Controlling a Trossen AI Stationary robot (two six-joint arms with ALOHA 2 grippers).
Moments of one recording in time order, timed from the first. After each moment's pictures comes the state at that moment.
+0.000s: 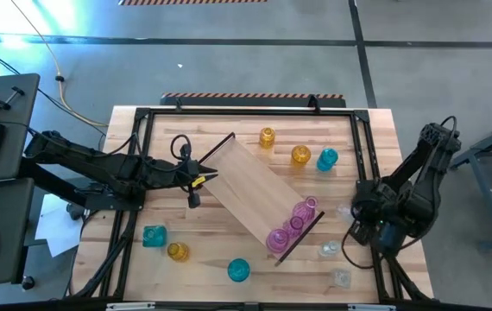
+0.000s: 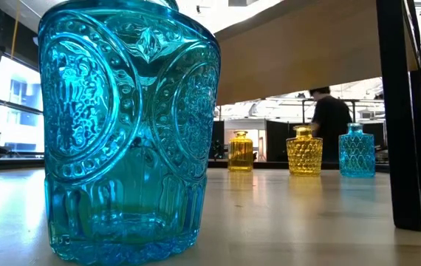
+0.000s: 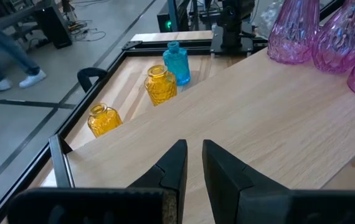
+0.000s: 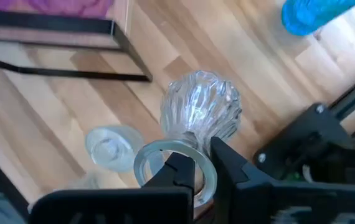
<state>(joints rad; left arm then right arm) -0.24 1.01 0.77 -0.18 -0.49 -0.05 0.97 1.21 1.22 -1.57 0.34 1.66</state>
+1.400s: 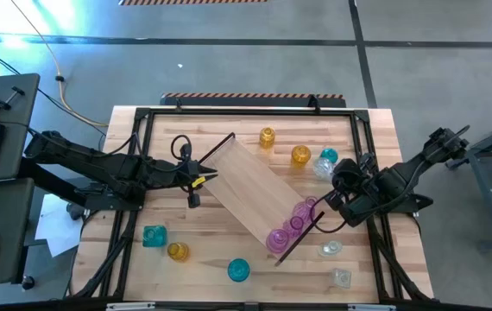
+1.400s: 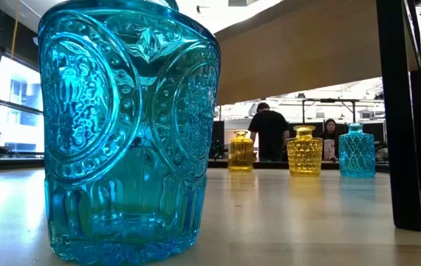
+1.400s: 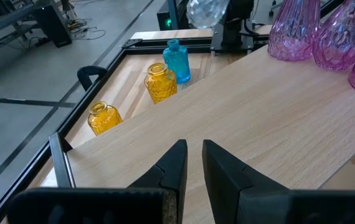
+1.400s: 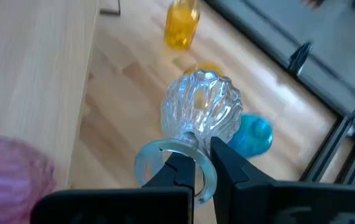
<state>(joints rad) -0.24 1.01 0.77 -0.19 -0.49 -0.05 0.59 1.21 1.25 -1.57 0.74 1.31</state>
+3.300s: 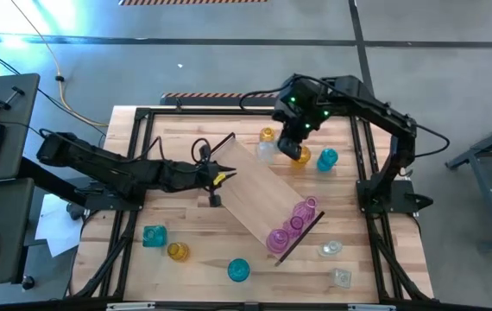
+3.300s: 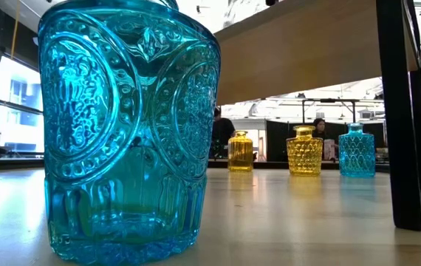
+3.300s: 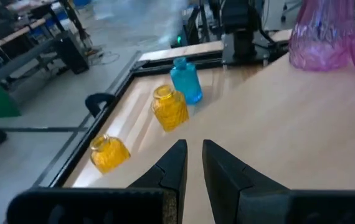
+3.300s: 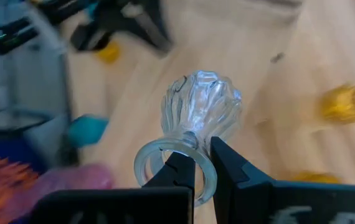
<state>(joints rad) -0.17 1.25 0.77 0.15 -0.49 0.13 -0.25 1.75 2.23 -1.49 -0.30 0.17</state>
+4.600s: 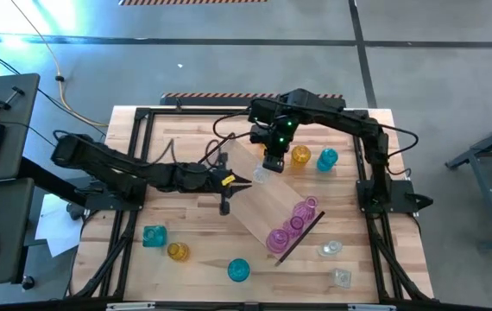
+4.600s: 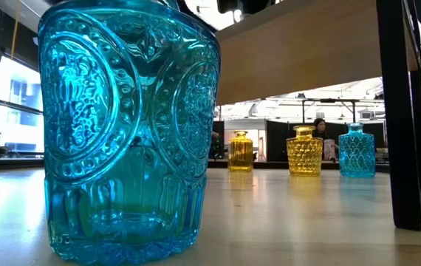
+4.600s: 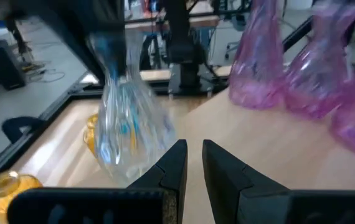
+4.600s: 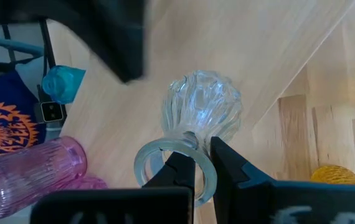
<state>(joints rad) -0.13 1.44 0.77 0.45 -0.23 0.05 -0.22 1.99 2.22 -1.57 -0.39 0.03</state>
